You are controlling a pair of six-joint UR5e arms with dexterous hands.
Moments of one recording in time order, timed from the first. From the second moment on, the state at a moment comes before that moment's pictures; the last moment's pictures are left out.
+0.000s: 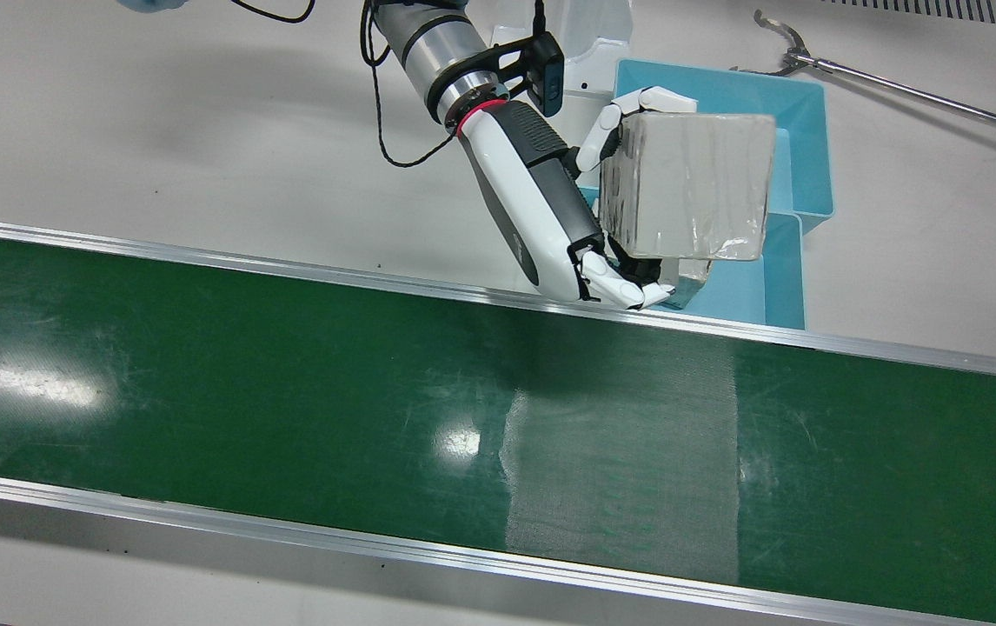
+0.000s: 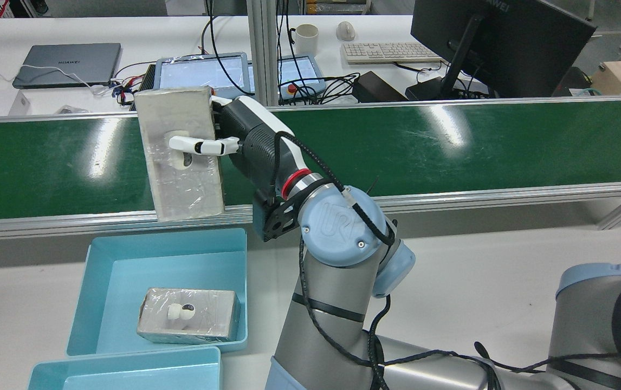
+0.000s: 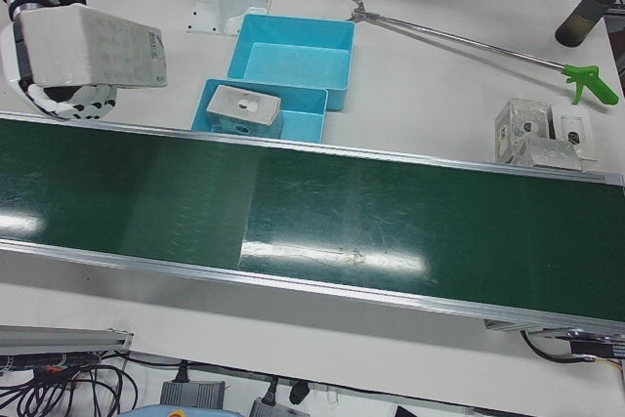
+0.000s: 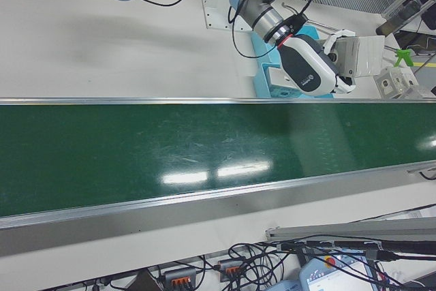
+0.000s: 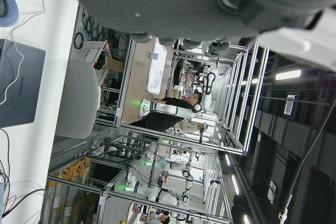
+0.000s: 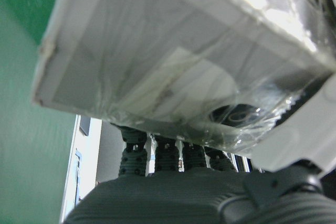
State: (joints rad) left arm -1.86 -1.90 -1.77 0.60 1.96 -0.16; right arm 0.53 -0.60 1.73 -3.80 -1.08 -0.22
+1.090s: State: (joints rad) left arm -1.86 -1.90 -1.77 0.60 1.96 -0.16; right arm 0.43 -0.41 1.42 -3.67 -1.29 -0.15
